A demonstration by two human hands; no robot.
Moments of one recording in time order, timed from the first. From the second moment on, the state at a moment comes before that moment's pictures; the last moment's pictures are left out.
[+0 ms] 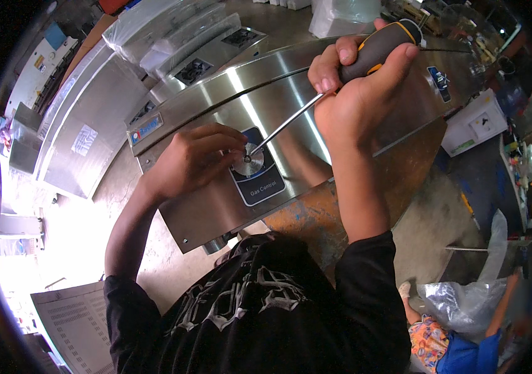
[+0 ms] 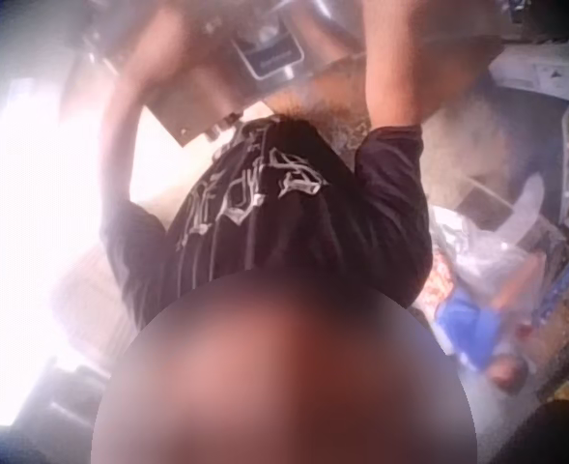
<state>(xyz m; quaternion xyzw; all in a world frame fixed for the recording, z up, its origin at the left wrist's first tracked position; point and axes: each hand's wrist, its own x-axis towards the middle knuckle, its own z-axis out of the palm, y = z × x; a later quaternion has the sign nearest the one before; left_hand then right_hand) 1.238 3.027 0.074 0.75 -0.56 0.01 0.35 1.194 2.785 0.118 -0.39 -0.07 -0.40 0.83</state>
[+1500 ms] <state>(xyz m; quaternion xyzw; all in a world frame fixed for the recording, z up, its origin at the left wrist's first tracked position) 1.206 3.040 0.050 0.76 -0.52 0.05 0.39 1.172 2.825 0.126 -0.51 -0.06 -0.46 0.73</state>
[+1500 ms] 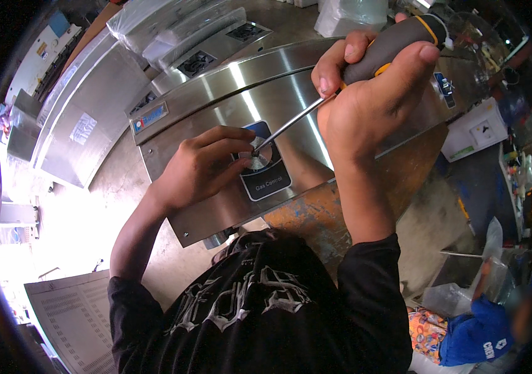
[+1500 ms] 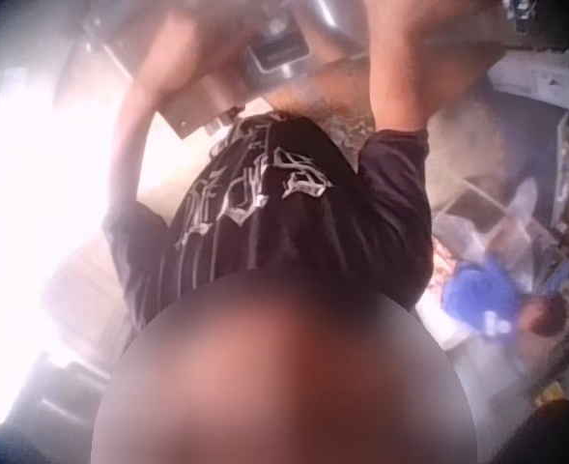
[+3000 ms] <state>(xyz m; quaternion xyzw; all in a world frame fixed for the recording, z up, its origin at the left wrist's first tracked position) 1.192 3.033 0.071 0.77 -0.61 0.16 0.07 1.123 2.761 0.092 -0.34 0.02 -0.53 0.78</state>
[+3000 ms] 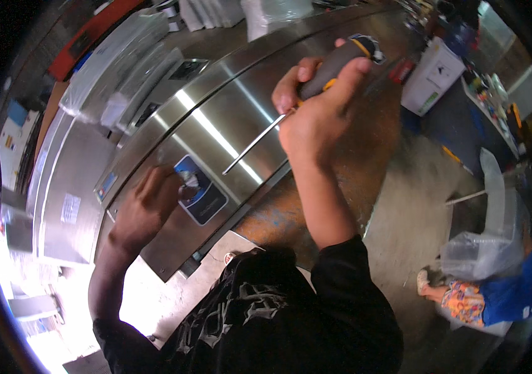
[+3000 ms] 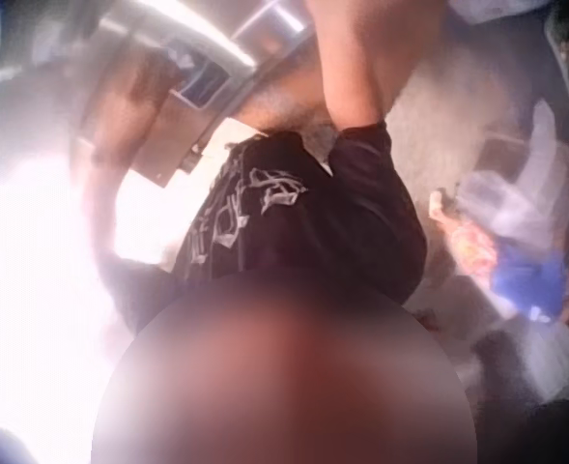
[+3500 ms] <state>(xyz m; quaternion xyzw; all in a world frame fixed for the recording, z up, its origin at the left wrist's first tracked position) 1.034 3.099 -0.001 0.70 -0.09 0.03 0.71 0.952 2.708 -0.045 -0.19 0.19 -0.54 0.79</state>
